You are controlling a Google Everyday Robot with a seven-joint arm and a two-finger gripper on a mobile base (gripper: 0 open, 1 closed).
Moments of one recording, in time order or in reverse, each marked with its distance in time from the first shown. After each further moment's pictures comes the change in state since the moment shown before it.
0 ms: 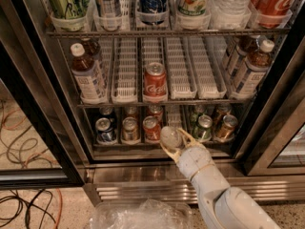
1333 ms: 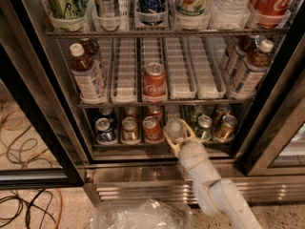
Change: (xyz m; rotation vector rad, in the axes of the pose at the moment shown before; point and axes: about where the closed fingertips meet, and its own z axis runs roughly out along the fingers) arm 0.058 -0.004 0.051 0.038 -0.258 0.139
